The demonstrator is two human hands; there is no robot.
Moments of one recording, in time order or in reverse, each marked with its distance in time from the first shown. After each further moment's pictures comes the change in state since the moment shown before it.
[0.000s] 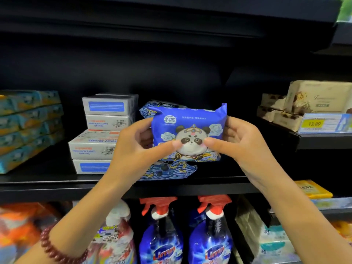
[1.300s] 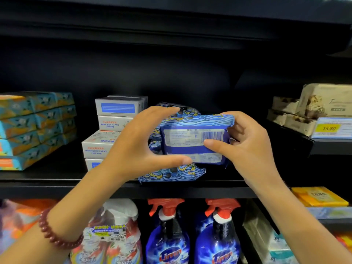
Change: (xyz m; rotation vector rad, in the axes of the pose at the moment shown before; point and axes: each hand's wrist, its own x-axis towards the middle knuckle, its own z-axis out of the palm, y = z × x) left_hand 0.010 0.017 -0.023 0.737 -0.153 0.357; right_hand 0.005 0.005 0.016 -0.154 0.160 -0.199
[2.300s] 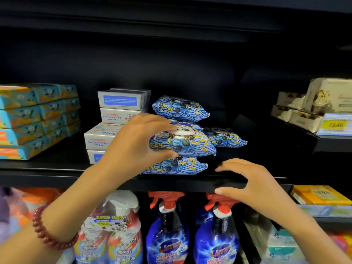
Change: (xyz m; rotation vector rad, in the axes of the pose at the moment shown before) left_hand -0.011 -0.006 0.004 0.199 -0.061 -0.134; right_hand -0.050 0.042 -0.037 -0.583 -0.421 0.108
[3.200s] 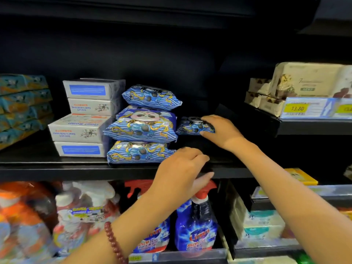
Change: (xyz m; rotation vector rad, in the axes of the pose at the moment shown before) left_hand -0.016 0.087 0.115 0.003 -0.045 0.191; right_hand 0.094 0.062 -0.015 -0.261 -0.026 0.141
